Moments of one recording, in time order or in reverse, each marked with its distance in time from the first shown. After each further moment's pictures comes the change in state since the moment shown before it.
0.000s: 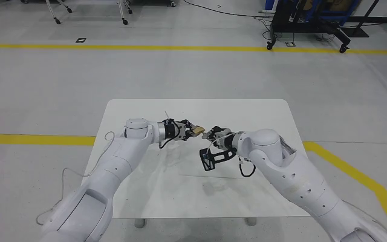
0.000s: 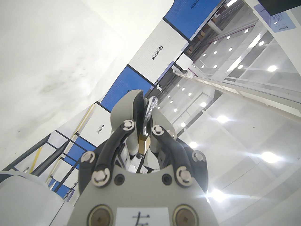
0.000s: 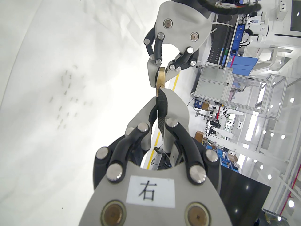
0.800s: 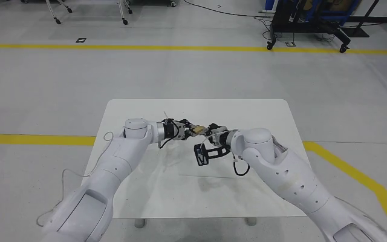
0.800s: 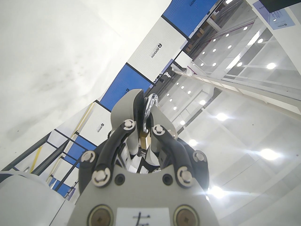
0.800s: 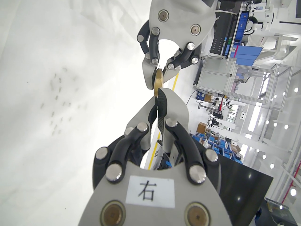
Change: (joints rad) left arm 0.006 -0.006 -0.032 0.004 0.025 -0.019 -0.037; right arm 0.037 -0.049 -0.034 0.052 0.101 0.036 0.136
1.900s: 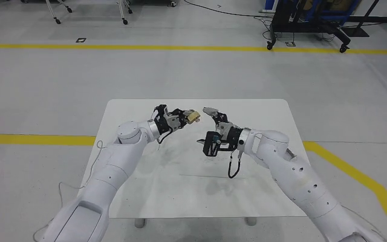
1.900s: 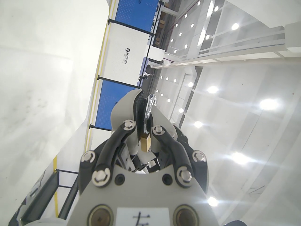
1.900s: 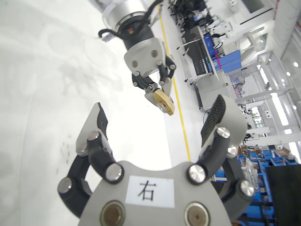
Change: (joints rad) left arm 0.126 0.042 -0.160 -0.176 0.035 -0.369 0.063; right arm -0.138 0.009 0.172 0.035 0.308 0.248 -0.310
